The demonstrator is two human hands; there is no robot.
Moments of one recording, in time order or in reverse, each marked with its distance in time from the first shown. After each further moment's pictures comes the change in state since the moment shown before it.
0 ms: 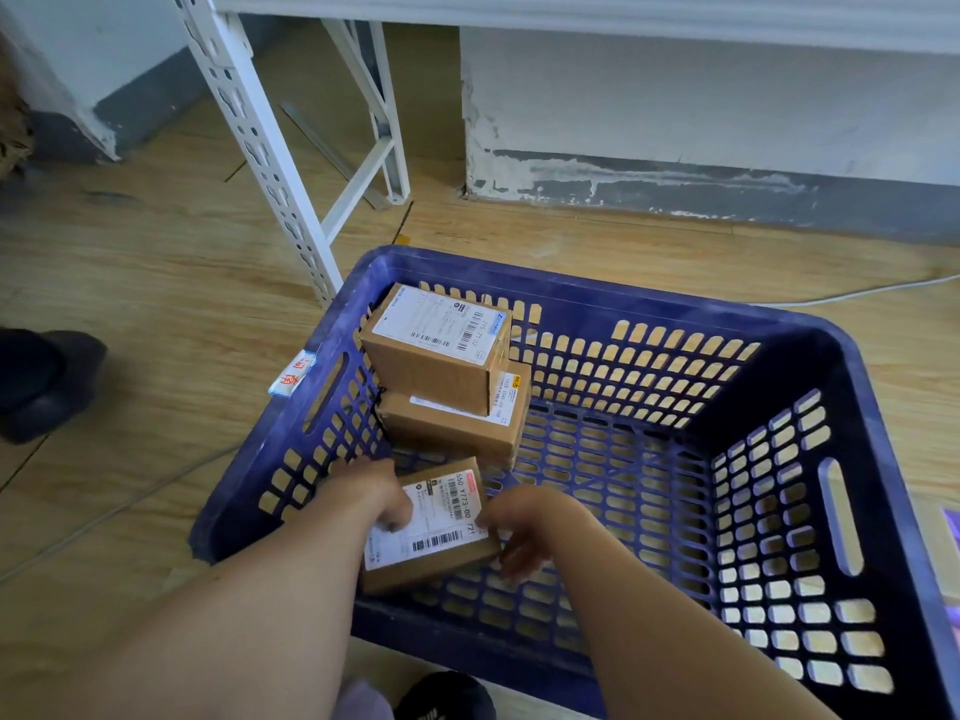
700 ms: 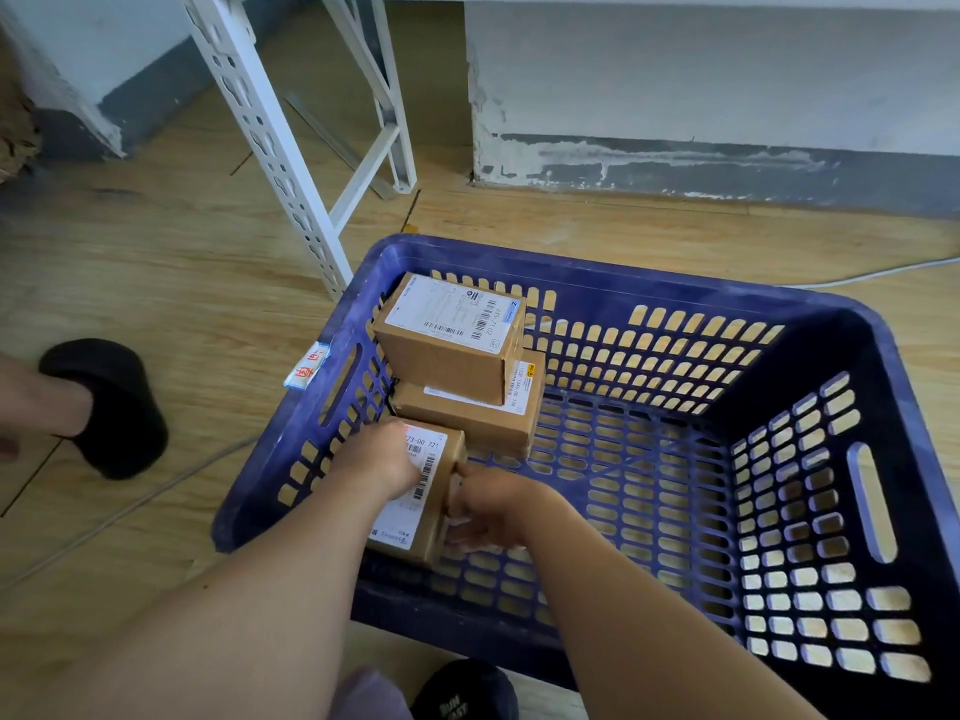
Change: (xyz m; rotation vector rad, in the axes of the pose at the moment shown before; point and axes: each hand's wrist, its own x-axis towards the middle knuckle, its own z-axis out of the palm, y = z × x) left_hand 0.000 -0.012 -0.003 -0.191 0.388 0.111; right_hand 0.015 -0.021 0.037 0.157 -0.127 -0.268
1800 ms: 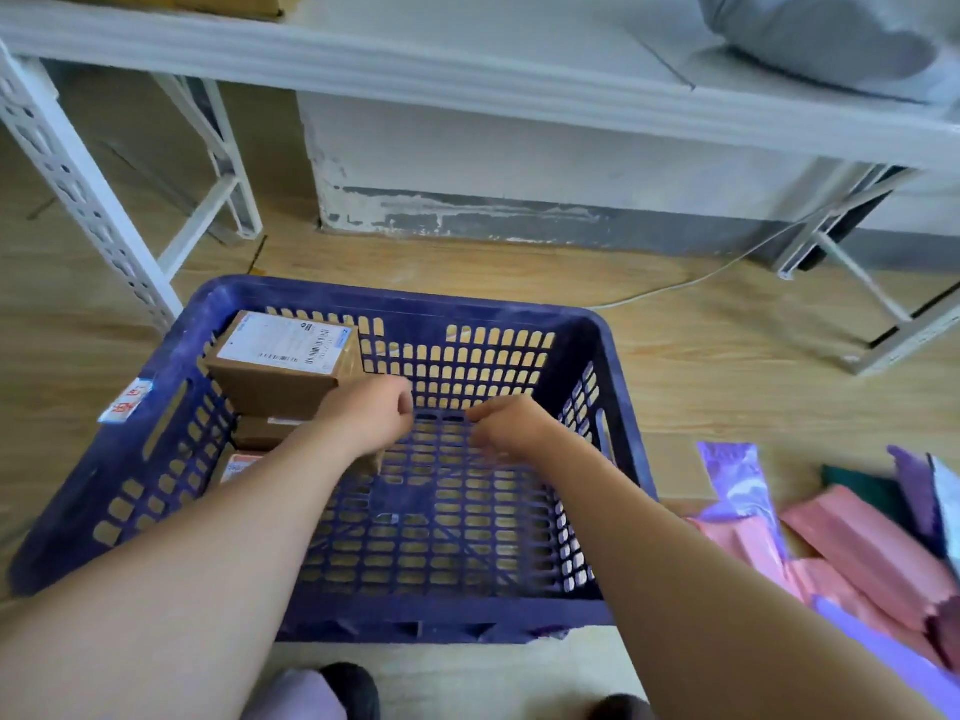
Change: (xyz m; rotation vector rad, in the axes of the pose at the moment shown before) left_hand -0.051 0.128 -0.041 -0.044 0.158 0.520; right_hand -0.147 0.018 -0.117 -0.206 0.649 -0.239
